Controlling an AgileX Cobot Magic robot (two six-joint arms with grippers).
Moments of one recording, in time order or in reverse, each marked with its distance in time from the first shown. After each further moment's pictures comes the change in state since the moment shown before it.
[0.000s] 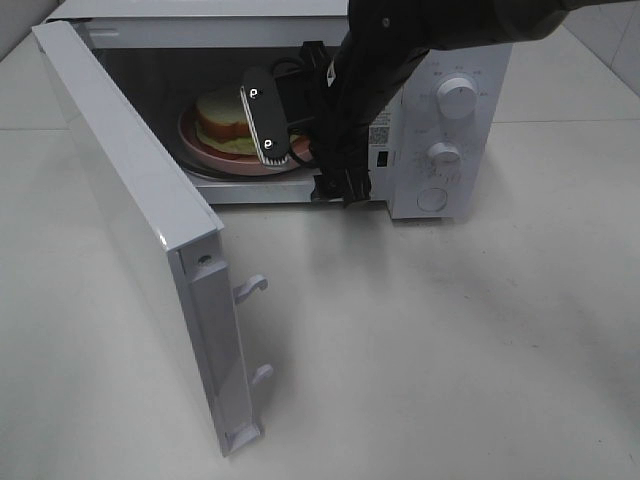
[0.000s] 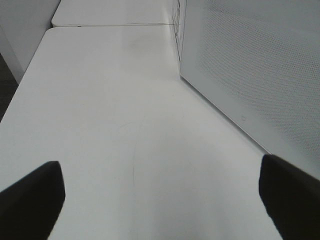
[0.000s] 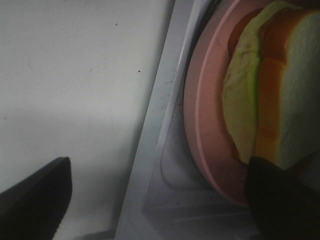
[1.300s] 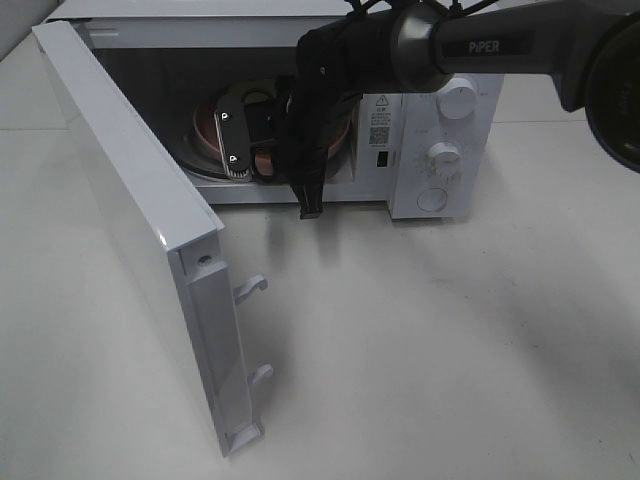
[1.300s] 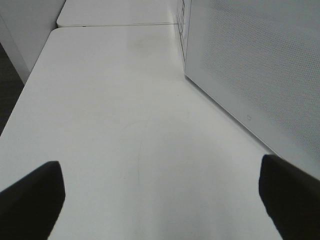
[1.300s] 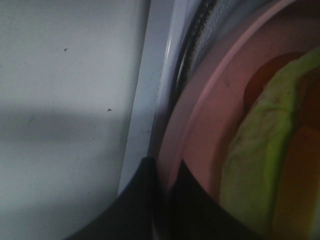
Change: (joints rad) left arm 0.000 0.000 0.000 0.016 0.000 0.000; right arm -0.005 0.284 -0.297 0.022 0.035 0.063
